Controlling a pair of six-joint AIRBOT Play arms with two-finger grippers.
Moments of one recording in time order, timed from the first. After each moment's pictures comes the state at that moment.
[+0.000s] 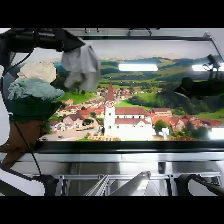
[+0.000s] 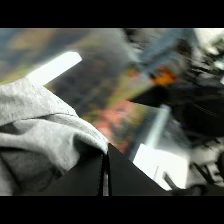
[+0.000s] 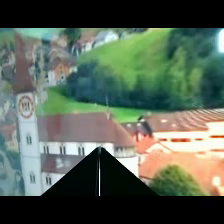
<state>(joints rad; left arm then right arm) -0.03 -1.75 2.00 0.30 -1.45 -1.11 -0.28 -1.19 1.07 -0.88 1.10 1.32</state>
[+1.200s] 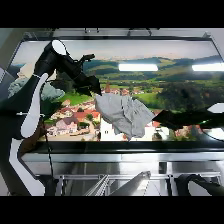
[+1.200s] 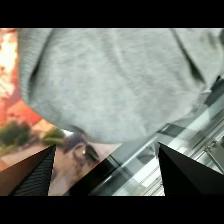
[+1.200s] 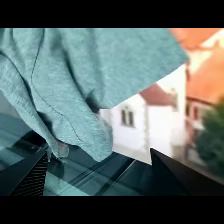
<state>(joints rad) -0.23 -2.00 2.00 0.99 -1.72 -1.42 -0.12 -1.17 0.62 -0.70 1.09 1.12</state>
